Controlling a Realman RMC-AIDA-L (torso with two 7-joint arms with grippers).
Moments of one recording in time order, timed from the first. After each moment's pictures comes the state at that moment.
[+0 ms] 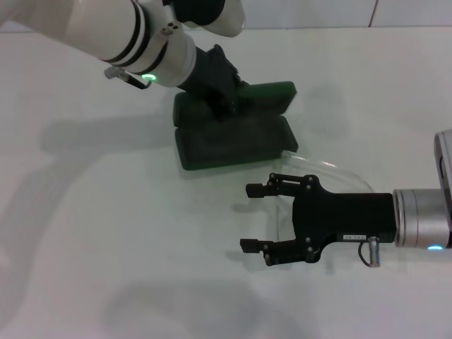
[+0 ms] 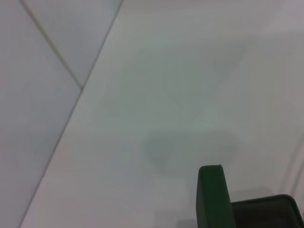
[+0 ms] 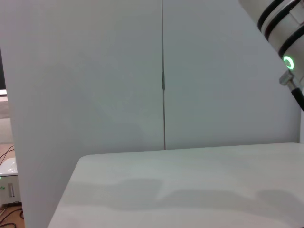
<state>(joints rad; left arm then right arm) -0.86 -2.09 1.41 0.95 2.36 1.10 -1.87 0.60 2.01 -1.74 -0.31 -0.99 -1.42 0.79</state>
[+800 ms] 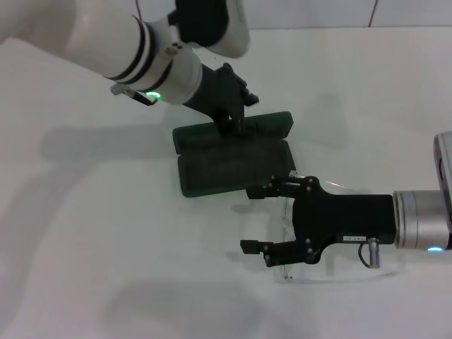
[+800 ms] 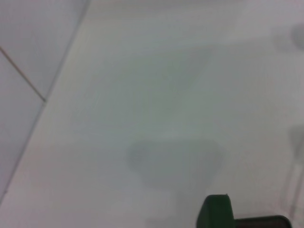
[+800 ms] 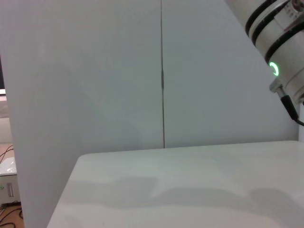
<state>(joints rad) -0.82 -2.09 1.45 0.97 2.30 1.11 -1.84 0.60 2.01 -1.74 -0.31 -0.99 -1.41 0.79</state>
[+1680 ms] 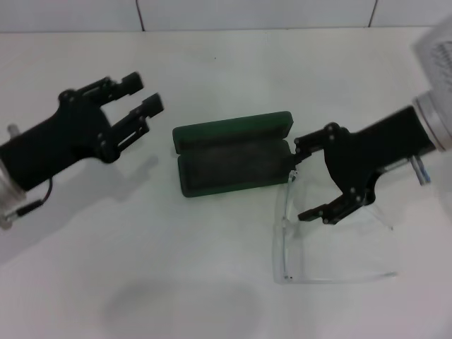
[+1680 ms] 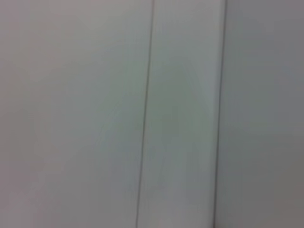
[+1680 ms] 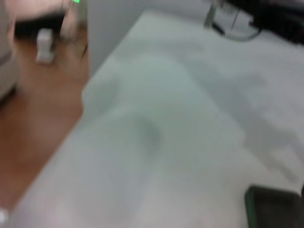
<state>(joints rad) -0.25 -2.08 1.03 0.66 1.27 1.51 -1.05 0.72 1.88 -1.50 -0.96 -1.81 -1.48 1.33</state>
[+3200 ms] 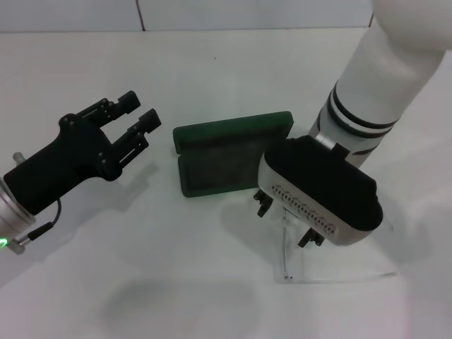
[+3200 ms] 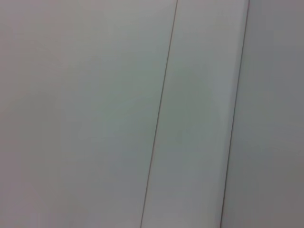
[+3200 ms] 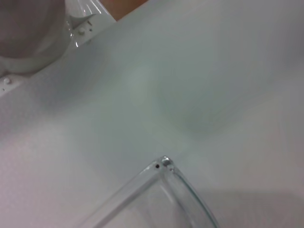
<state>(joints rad) -0.28 -2.09 0.98 0.44 1.23 1.56 -0.93 1.00 2.03 -1.93 -1.06 -2.29 -1.41 1.41</state>
